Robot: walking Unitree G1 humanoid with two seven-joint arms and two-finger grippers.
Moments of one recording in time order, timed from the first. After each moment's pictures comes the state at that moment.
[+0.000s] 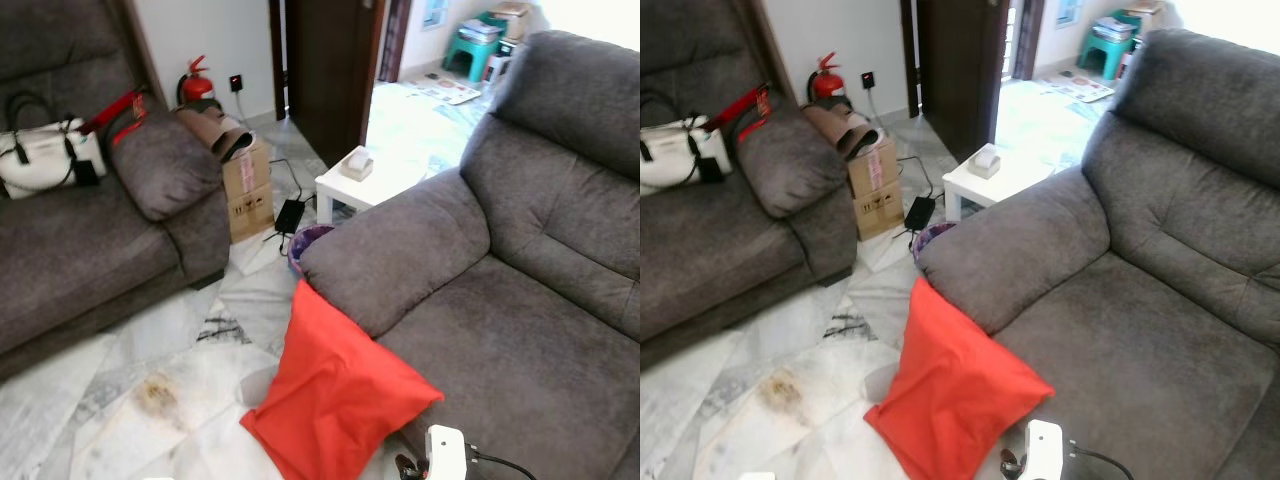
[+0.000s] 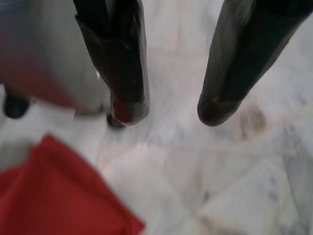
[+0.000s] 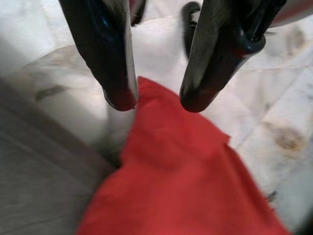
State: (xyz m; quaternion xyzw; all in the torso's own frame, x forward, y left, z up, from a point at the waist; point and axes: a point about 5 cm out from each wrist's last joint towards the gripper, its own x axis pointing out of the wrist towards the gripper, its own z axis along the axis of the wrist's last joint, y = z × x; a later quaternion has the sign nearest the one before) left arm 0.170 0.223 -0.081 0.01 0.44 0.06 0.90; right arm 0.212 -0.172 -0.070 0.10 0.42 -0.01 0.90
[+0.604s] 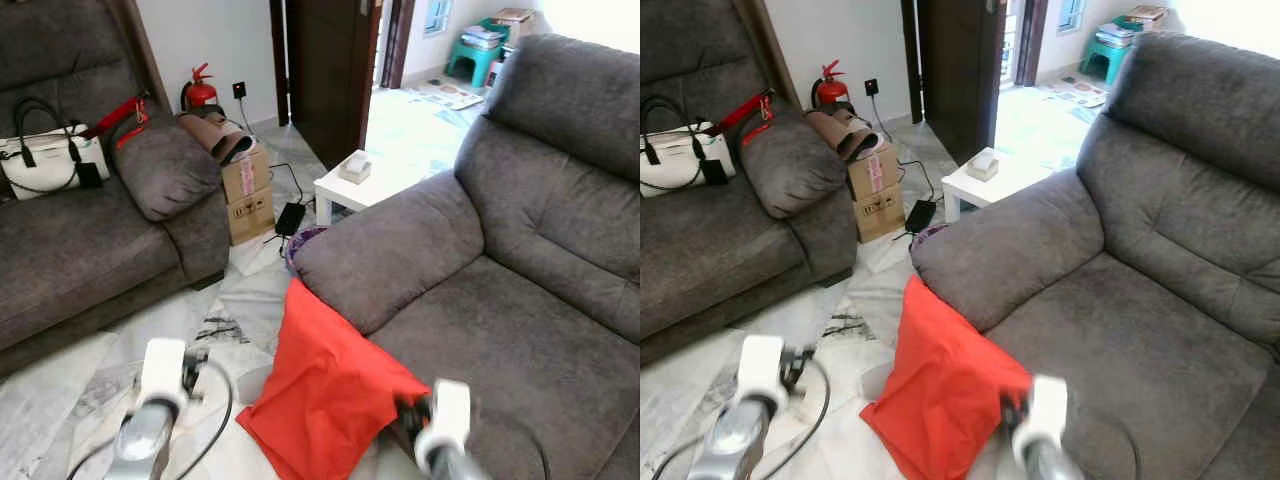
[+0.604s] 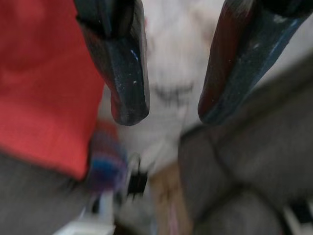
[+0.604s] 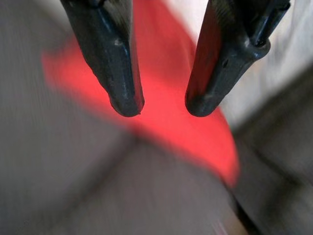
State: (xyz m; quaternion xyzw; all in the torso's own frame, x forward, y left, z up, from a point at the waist) left arm 0.293 0.215 0.040 0.07 0.06 0.02 1.00; right arm 0.292 -0.153 0.004 0.13 0.17 0.06 0.98
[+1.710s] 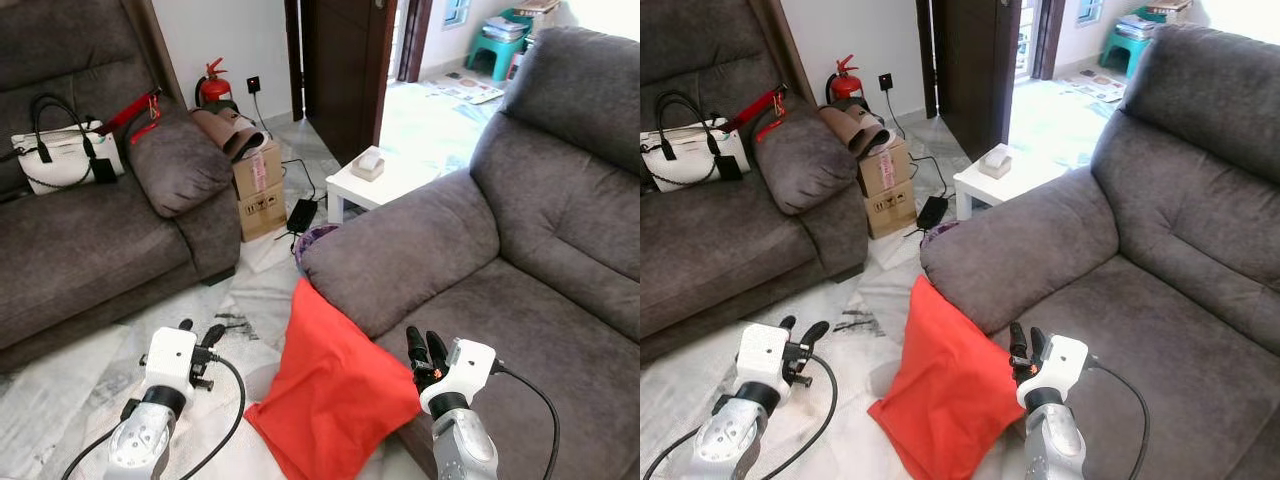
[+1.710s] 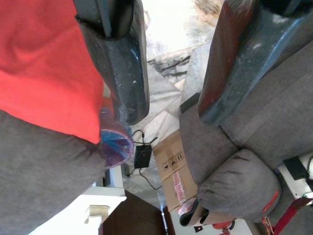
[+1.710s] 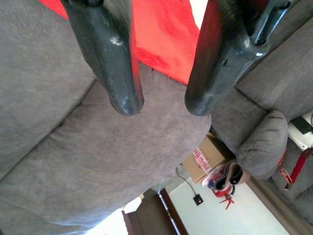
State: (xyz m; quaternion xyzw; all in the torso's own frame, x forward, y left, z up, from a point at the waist) left arm 0.271 0.202 0.072 0.09 0.00 -0.02 1.00; right arm 0.296 -0.153 0.028 0.18 0.06 0.03 0.98
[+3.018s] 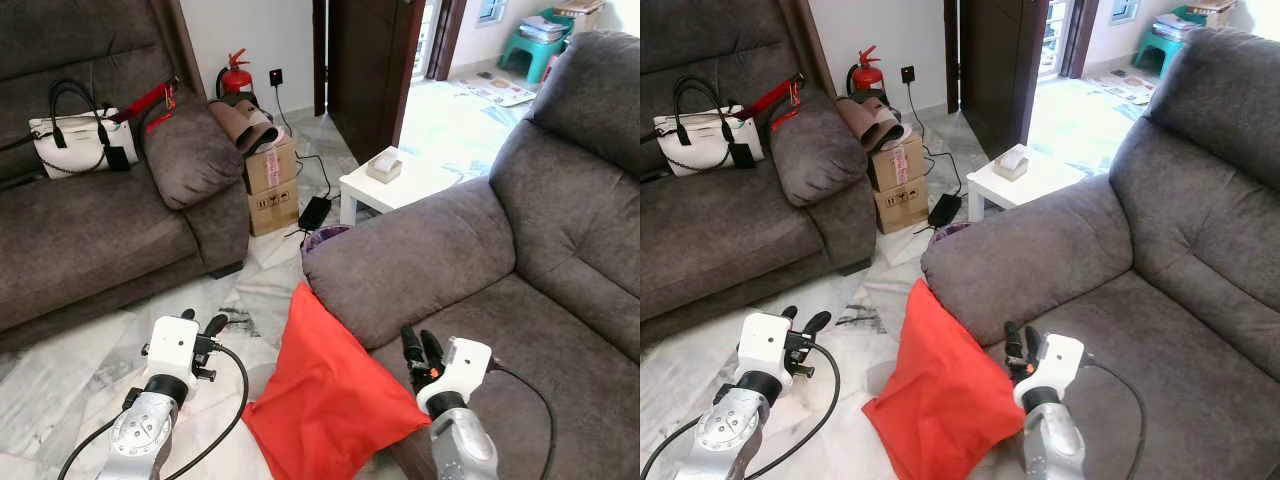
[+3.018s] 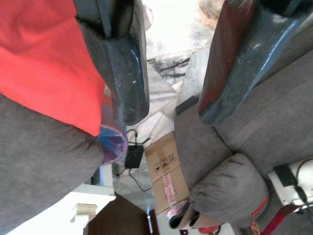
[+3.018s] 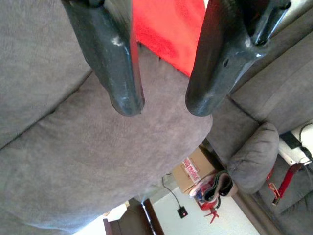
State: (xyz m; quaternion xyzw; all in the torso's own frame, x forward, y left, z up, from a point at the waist) left arm 0.274 0.199 0.084 0.09 -0.01 -0.02 1.00; right arm 0.296 -0.152 0.030 0.18 0.06 0.05 0.98
